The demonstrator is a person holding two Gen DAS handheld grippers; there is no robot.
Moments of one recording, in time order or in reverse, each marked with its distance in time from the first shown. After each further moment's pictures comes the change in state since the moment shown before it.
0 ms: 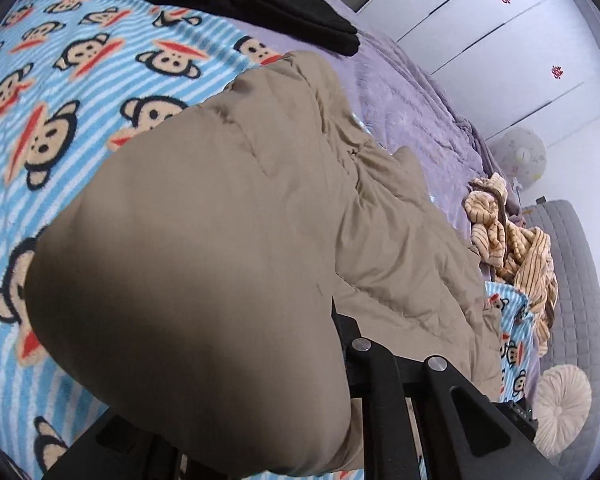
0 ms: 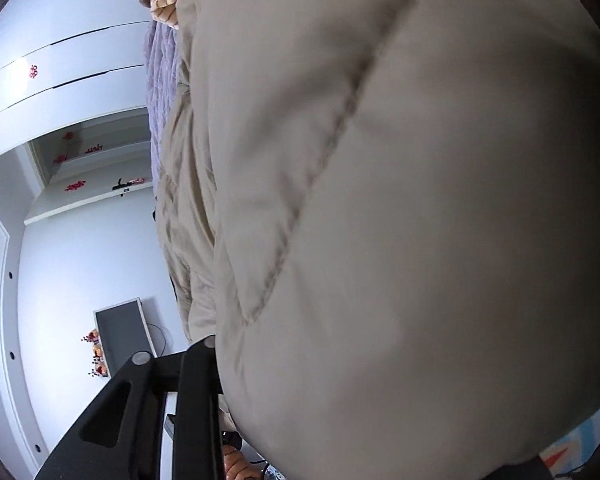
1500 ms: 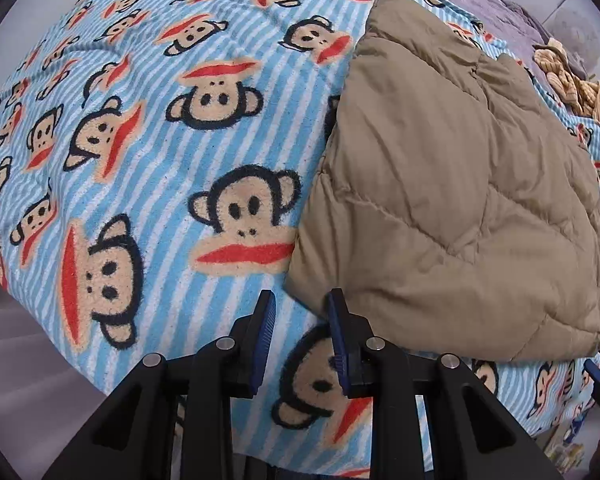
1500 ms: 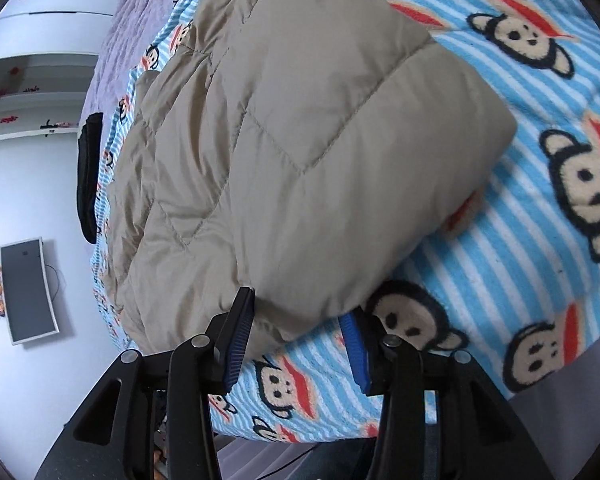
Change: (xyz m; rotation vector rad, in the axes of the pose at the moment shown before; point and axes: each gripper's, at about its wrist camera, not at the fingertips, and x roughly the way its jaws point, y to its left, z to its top) left arm -0.159 0.126 -0.183 0.214 0.262 0.430; right arm -0.110 -0.046 -0.179 -0.159 0.015 -0.439
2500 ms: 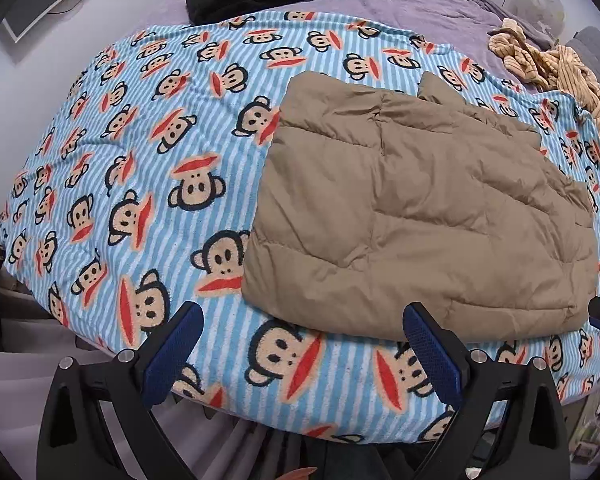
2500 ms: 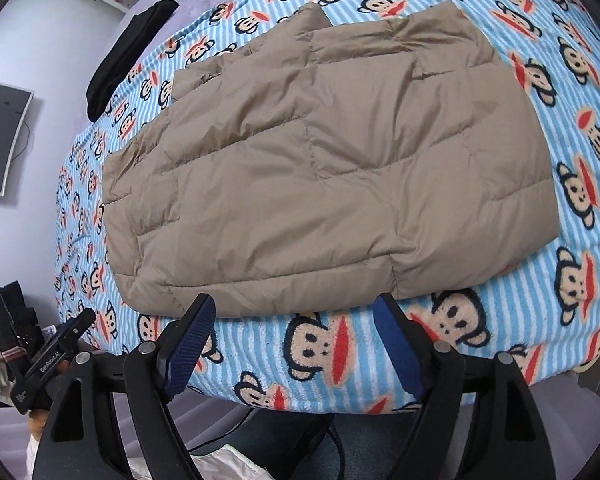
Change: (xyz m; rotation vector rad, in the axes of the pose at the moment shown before) left arm -0.097 -0.078 -0.002 0.142 -0.106 0.090; right arm -0.026 0.108 -0.059 -0.493 0.046 -0.213
